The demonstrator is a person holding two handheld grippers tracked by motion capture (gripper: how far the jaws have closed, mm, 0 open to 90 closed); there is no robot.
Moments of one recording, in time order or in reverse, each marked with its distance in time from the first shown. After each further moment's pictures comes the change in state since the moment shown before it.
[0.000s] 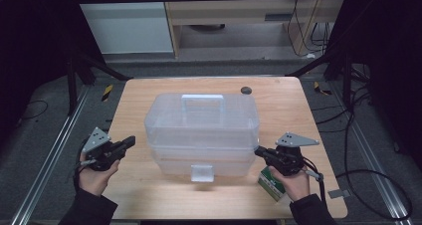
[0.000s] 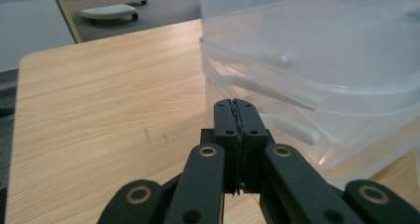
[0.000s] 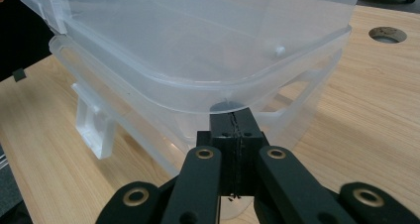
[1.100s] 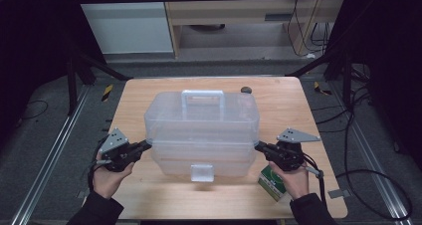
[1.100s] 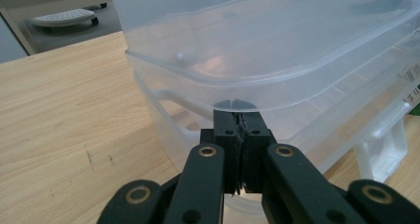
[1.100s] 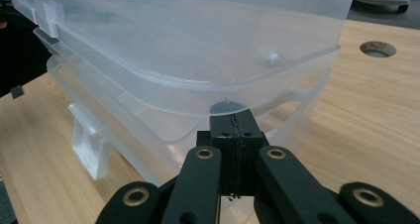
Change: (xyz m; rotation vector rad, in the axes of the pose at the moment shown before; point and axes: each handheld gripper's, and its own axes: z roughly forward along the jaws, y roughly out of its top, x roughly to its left) left arm -0.028 0.013 0.015 -0.008 -0.104 0.063; right arm -0.004 0.010 0.001 -0.043 -0.009 0.012
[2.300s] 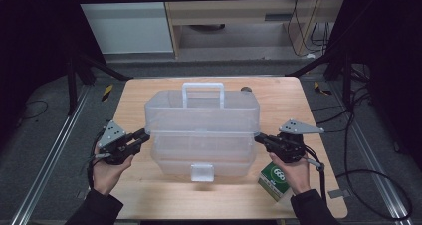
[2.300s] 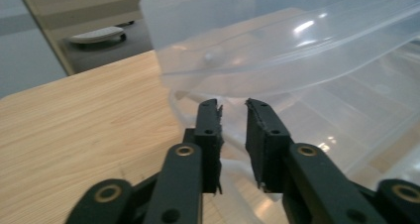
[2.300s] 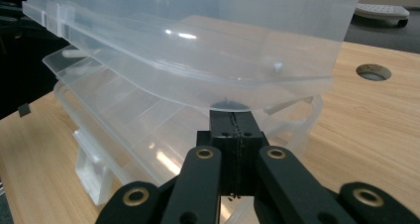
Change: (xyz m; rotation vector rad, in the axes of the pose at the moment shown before) left arm 0.008 0.012 0.000 -0.046 0.103 0.020; right arm -0.005 0.020 -0.001 -0.042 0.013 0.004
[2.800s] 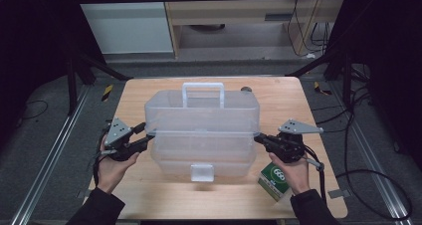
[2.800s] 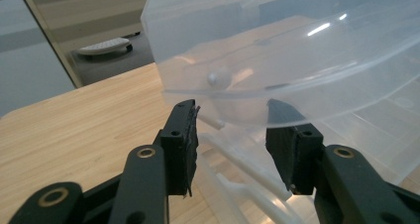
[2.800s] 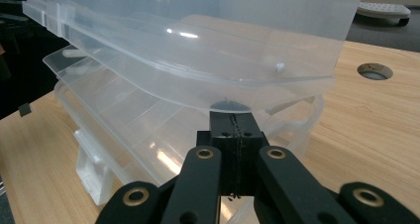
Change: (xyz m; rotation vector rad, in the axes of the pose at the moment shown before) left arm -0.002 0.004 0.017 -0.037 0.007 0.033; right arm 0.001 0.001 0.001 0.004 0.000 0.002
